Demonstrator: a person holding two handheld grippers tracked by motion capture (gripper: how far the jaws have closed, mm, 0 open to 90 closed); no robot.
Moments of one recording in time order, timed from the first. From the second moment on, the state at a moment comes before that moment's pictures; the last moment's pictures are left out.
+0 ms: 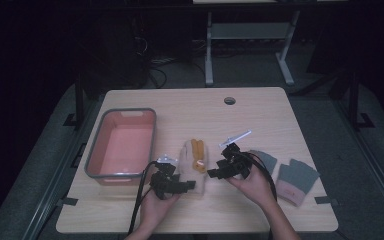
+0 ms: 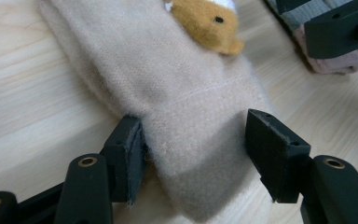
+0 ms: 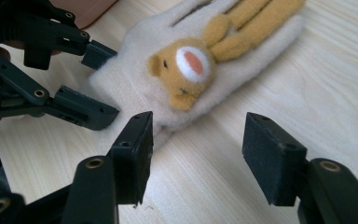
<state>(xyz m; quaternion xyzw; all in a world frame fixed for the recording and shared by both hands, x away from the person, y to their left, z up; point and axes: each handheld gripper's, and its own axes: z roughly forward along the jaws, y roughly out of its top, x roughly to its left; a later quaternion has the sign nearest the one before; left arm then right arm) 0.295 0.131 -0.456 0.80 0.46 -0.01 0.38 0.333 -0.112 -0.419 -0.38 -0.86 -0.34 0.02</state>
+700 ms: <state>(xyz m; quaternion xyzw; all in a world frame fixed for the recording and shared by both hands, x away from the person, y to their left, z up) 0.305 0.096 -0.460 0.81 0.43 -0.03 0.39 0.337 -0.128 -0.441 -0.48 -0.80 -0.35 0.05</state>
